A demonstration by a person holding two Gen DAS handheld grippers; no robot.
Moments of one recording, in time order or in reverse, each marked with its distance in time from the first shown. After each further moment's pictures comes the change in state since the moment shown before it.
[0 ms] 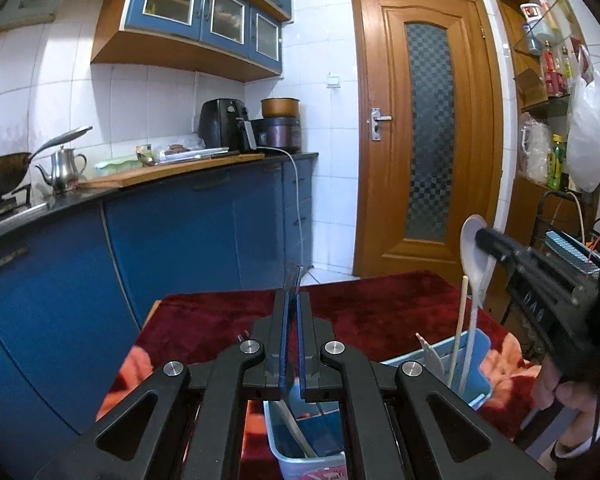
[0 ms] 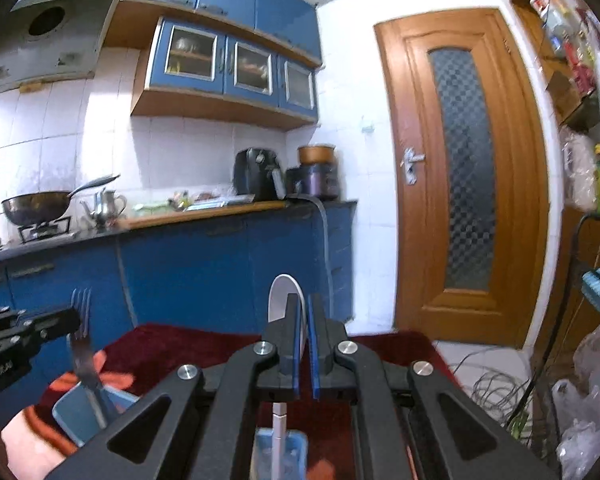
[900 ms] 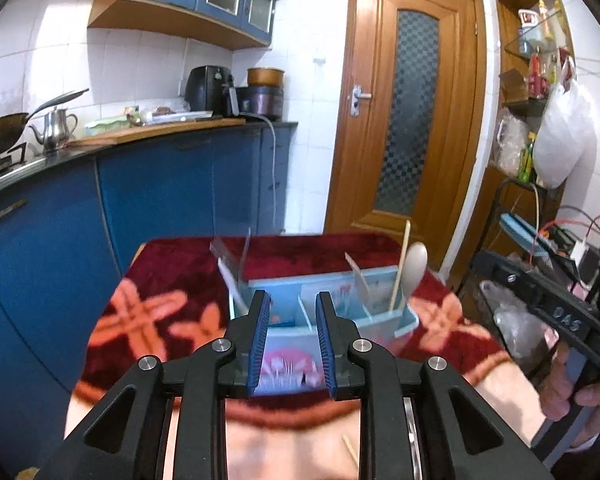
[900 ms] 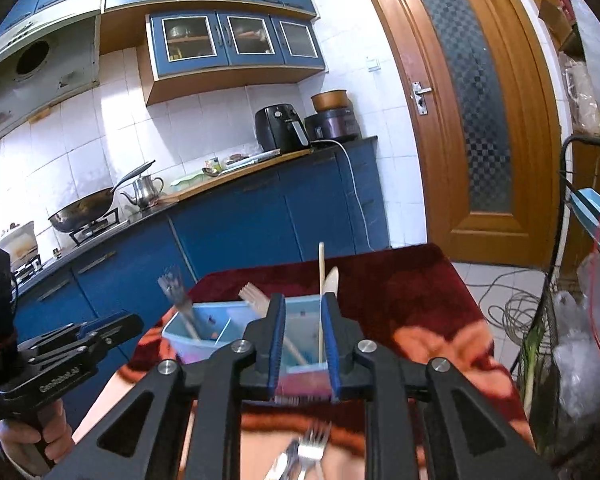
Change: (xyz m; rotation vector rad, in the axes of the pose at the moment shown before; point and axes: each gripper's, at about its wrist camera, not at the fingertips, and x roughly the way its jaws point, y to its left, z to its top) left arm -0.073 -0.014 -0.029 -0.061 0.140 -0.092; right arm -0.109 -0.018 -0.005 0.161 0.210 0.135
